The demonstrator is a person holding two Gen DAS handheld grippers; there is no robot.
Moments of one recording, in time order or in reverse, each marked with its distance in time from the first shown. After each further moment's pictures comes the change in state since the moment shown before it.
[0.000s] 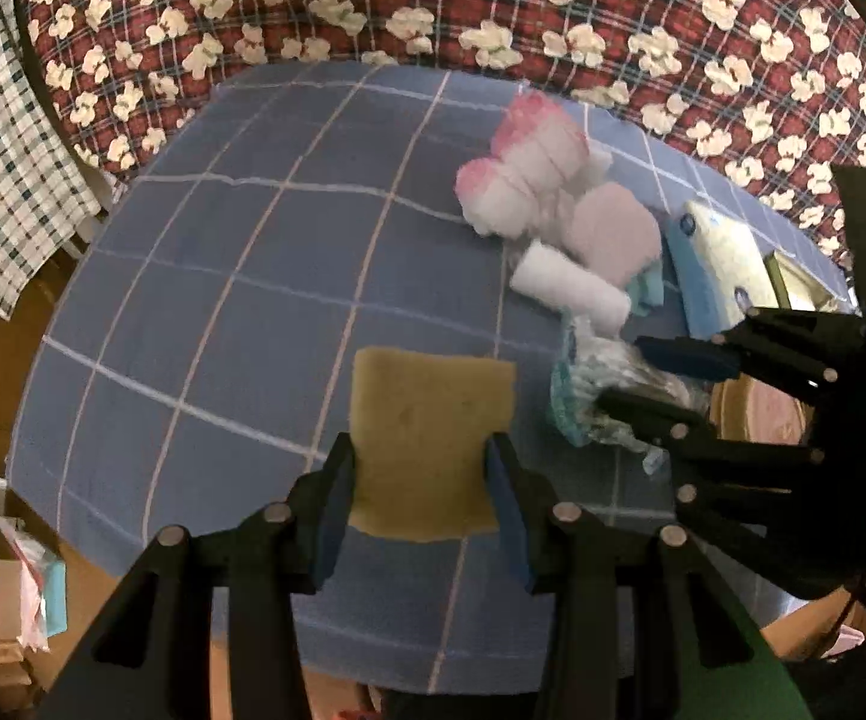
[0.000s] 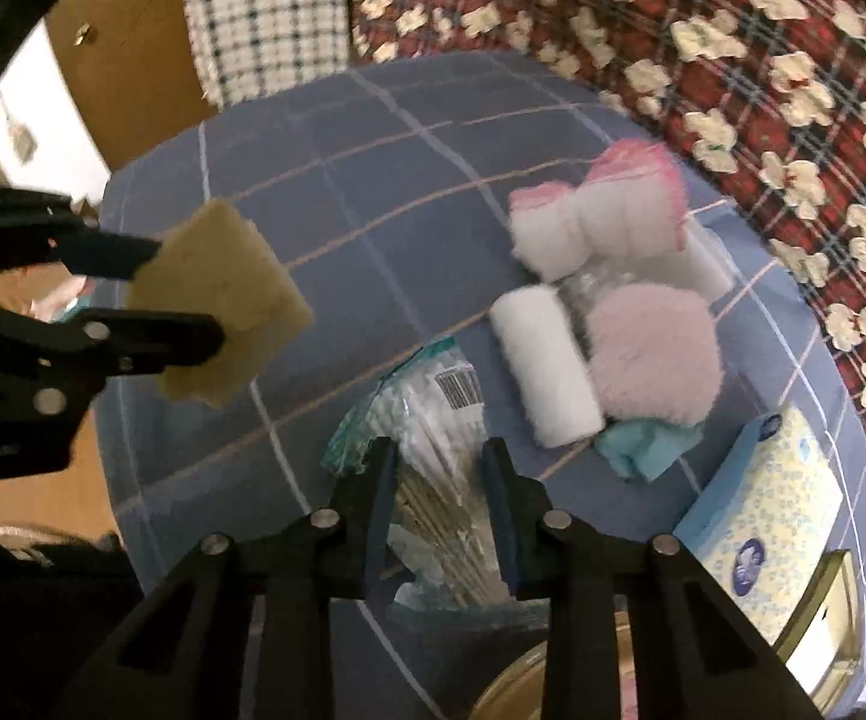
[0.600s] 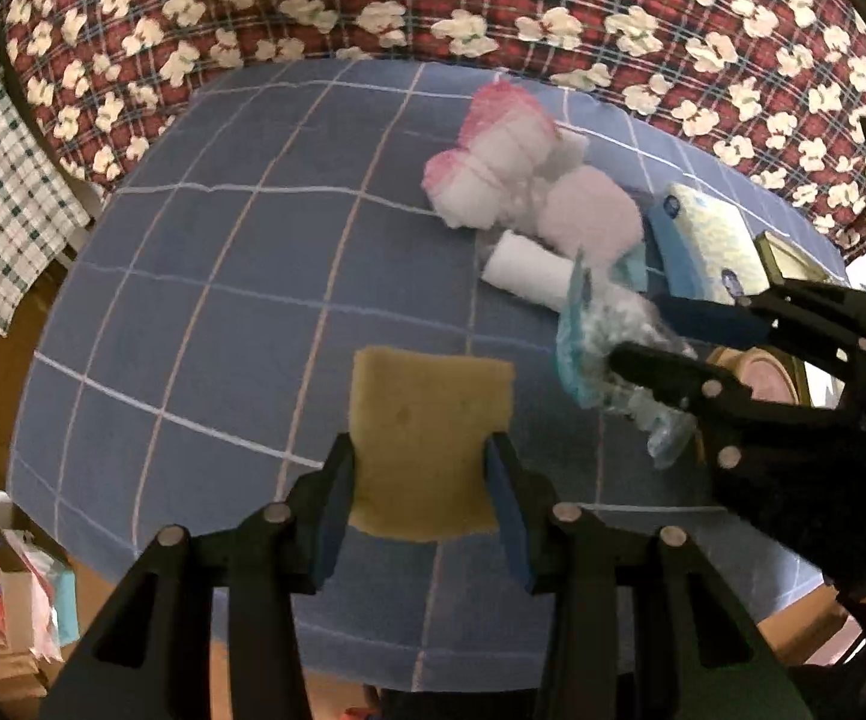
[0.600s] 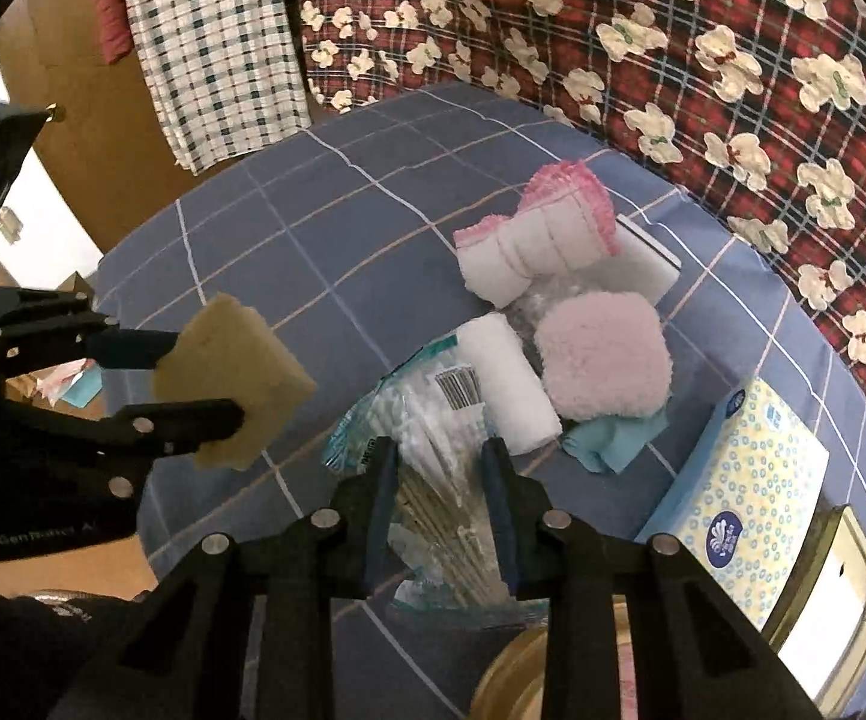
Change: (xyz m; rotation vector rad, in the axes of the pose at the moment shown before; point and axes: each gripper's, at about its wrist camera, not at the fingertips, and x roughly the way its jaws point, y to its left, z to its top) left arm 0.002 -0.024 0.001 0.045 0.034 0.006; right arm -0.027 -0.023 0.004 0.178 -0.070 0.019
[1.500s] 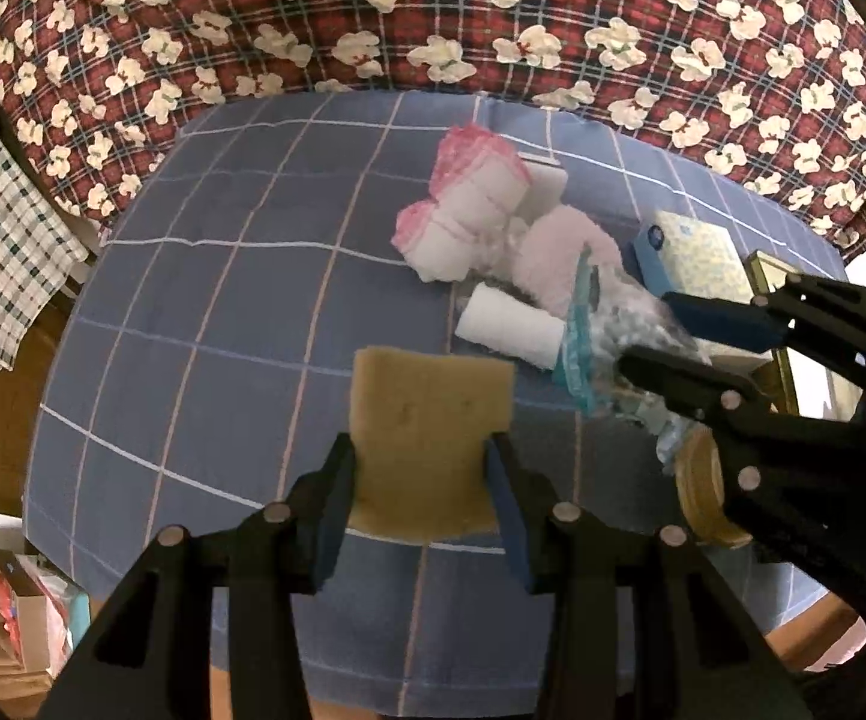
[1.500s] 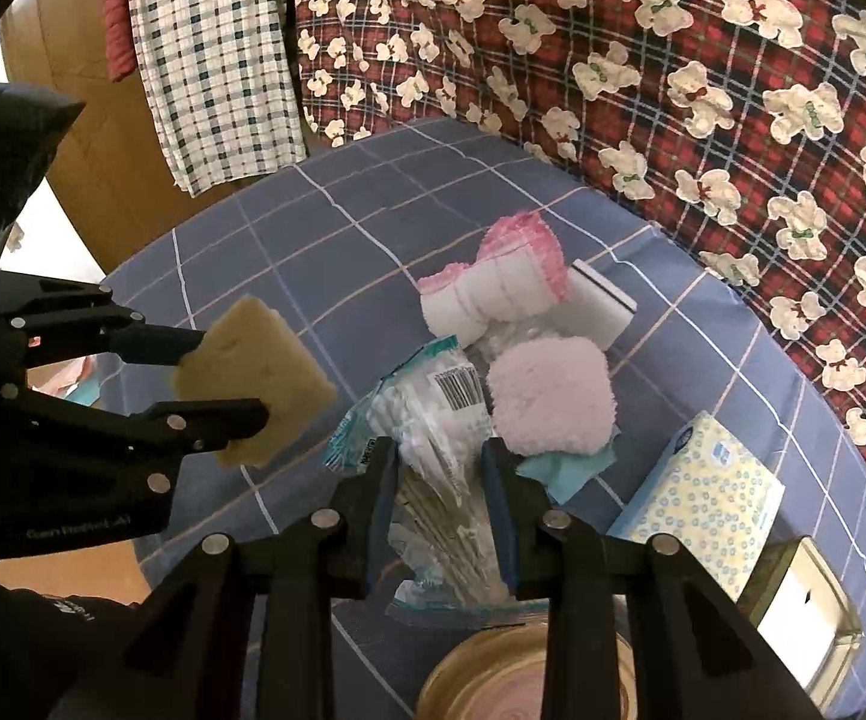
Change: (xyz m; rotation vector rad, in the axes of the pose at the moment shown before) left arm -0.006 -0.017 0.028 0.034 -0.025 0.015; right arm -0.022 -0.018 0.007 -0.028 -0.069 -0.010
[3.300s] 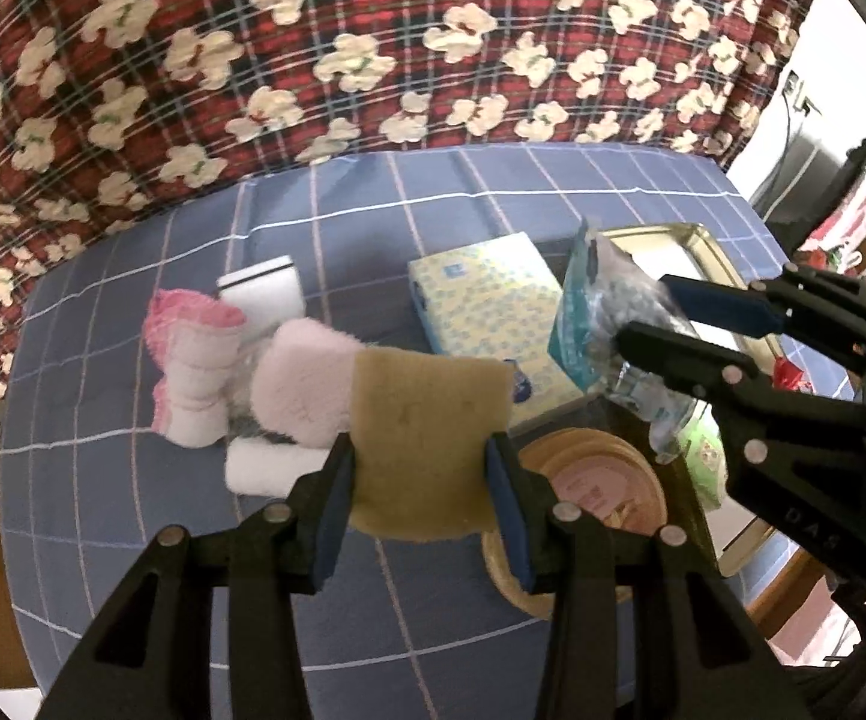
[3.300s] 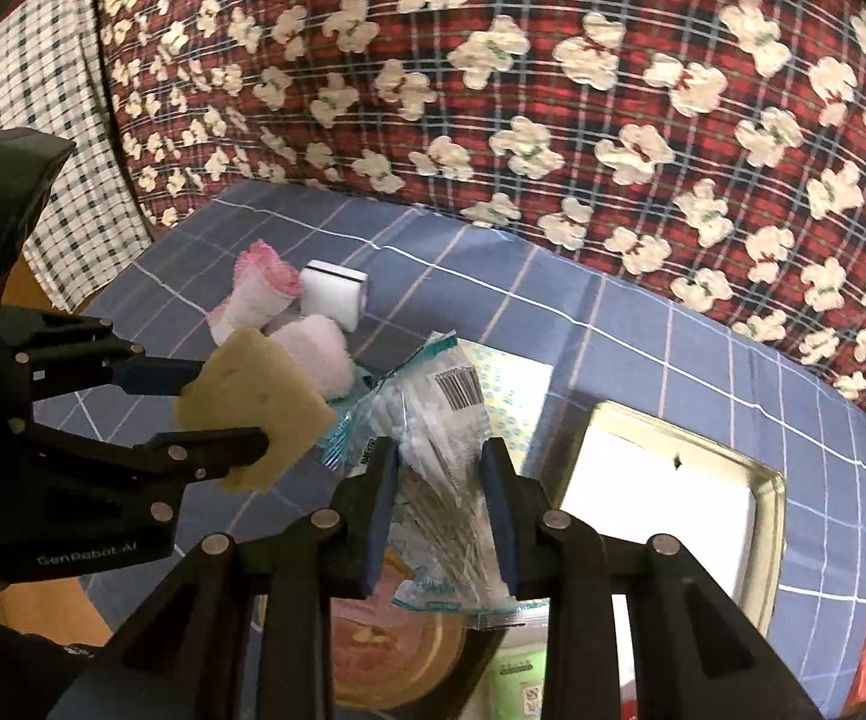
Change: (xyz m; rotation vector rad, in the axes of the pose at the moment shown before) left arm 0.002 -0.135 0.047 0.360 -0.043 -0.171; right arm -0.076 -0.093 -0.062 0.321 -0.090 -0.251
